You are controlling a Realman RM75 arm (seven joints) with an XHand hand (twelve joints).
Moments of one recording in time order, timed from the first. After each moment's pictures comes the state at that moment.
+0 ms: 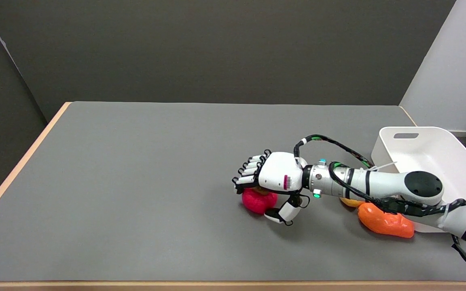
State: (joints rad) arm 0.05 -0.72 -1.92 1.61 -1.03 0.48 1.62
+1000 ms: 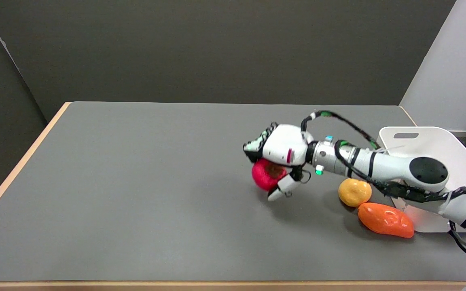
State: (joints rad) arm 0.09 -0.72 -1.85 1.63 -1.05 0.42 1.62
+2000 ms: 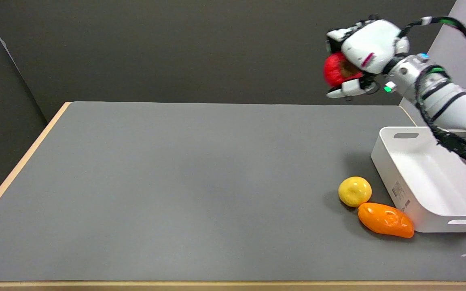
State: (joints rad) arm 0.00 -0.73 -1.29 1.74 -1.21 0.22 1.62
